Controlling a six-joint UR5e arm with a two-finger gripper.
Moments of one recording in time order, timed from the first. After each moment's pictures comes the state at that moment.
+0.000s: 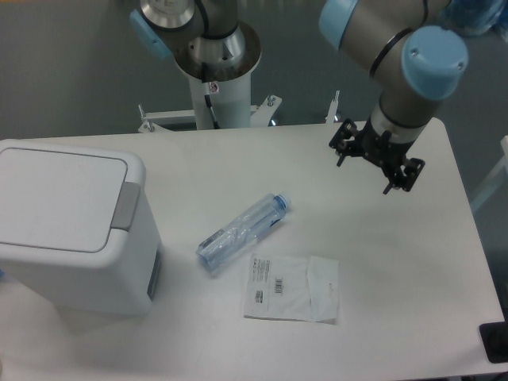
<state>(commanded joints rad) 2.67 -1.89 -1.42 -1.46 1.57 1.26</state>
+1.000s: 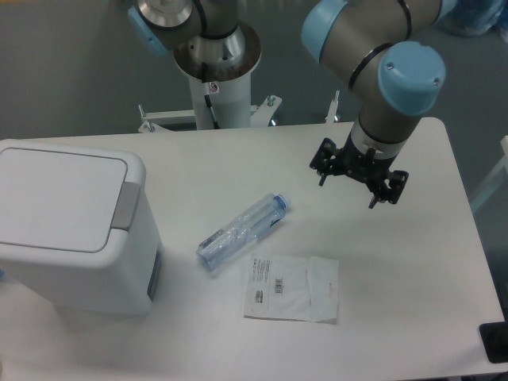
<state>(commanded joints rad) 2.60 -1.89 -1.39 -1.42 1.48 0.93</state>
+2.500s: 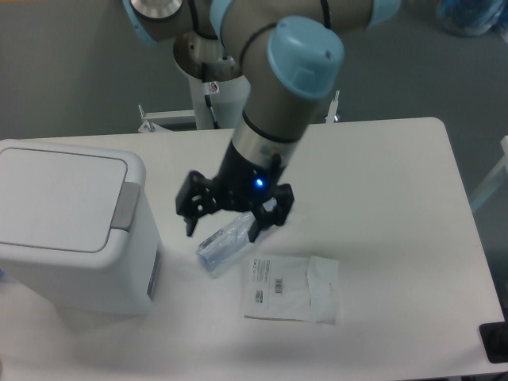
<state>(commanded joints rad) 2.40 -1.80 -1.36 -1.39 1.12 0.26</state>
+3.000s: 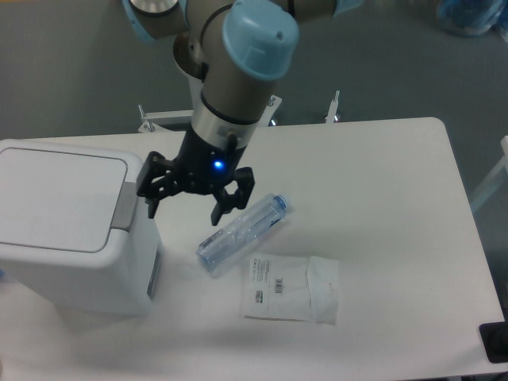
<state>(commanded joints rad) 2.32 -1.80 -1.39 -1.39 1.12 0.21</state>
